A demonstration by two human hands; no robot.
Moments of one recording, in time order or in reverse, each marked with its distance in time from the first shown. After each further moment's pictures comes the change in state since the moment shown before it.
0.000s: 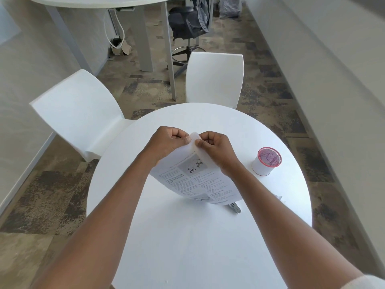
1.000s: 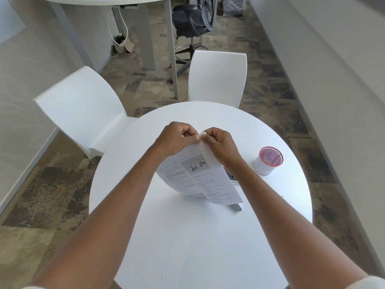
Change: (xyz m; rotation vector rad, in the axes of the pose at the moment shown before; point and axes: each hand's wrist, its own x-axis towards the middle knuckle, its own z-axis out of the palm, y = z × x) left_hand -0.001 0.011 0.010 0.181 -0.022 0.157; right_hand -0.002 -0.007 -0.002 -0.133 0.044 -0.071
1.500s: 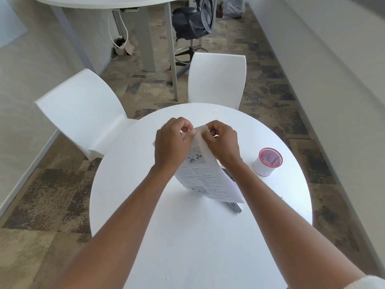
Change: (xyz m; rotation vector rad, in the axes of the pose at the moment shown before) left_hand -0.012 0.000 0.023 0.304 0.526 0.255; right_hand 0.000 -0.019 -0.001 -0.151 0.205 -0.098
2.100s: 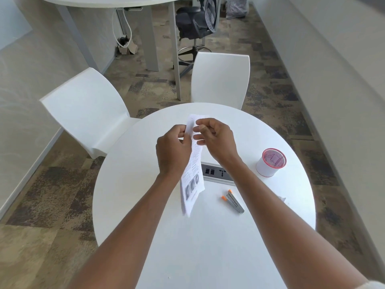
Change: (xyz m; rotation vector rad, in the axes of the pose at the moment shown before) left_hand -0.019 0.002 0.003 -0.050 0.183 -0.207; right_hand -0.001 -0.013 0.015 0.283 -0.123 0.061
